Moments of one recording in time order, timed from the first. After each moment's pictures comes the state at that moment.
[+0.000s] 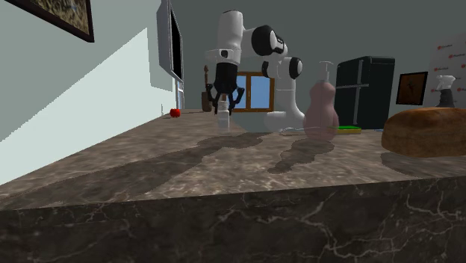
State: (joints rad) arm -0.09 0.16 -0.40 -1.53 0.05 1.82 -0.78
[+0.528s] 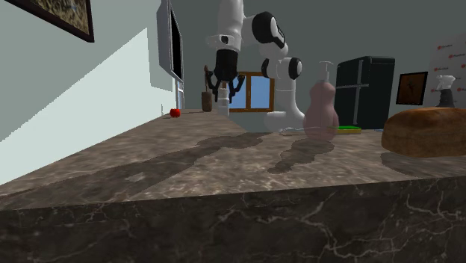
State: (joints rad) arm -0.10 0.18 -0.41 -1.39 0.06 1.70 -0.78
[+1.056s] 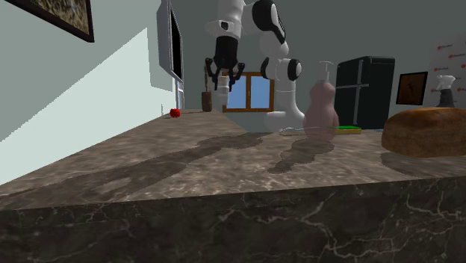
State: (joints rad) arm -0.12 0.23 -0.41 -1.21 0.08 1.57 -0.79
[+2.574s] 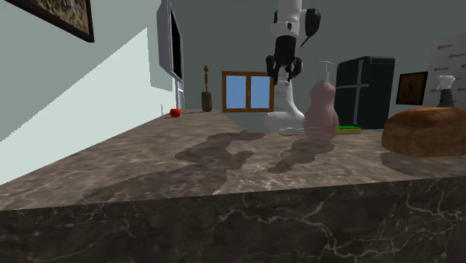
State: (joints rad) arm 0.11 -0.31 -0.18 -1.77 -0.12 1.58 -0.36
